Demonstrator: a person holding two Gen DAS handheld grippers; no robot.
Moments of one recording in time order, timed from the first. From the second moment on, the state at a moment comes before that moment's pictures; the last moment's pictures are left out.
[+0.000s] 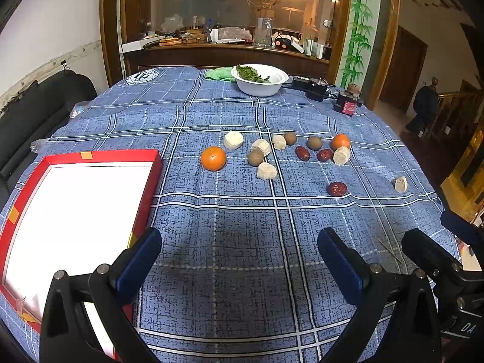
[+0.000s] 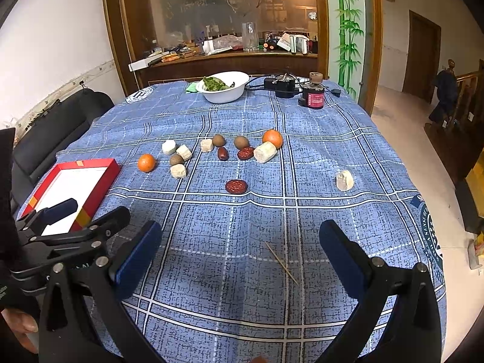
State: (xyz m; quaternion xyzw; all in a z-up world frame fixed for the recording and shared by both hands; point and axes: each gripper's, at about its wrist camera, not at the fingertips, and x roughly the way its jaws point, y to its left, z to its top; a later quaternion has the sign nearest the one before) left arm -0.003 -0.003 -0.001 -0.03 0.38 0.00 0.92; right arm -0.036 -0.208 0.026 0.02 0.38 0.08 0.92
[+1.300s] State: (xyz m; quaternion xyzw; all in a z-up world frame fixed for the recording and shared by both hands) left arm -0.003 -0.003 0.001 -0.03 0.39 -0.01 0.92; right arm -0.038 -0.201 0.029 0.01 0.38 0.09 0.92
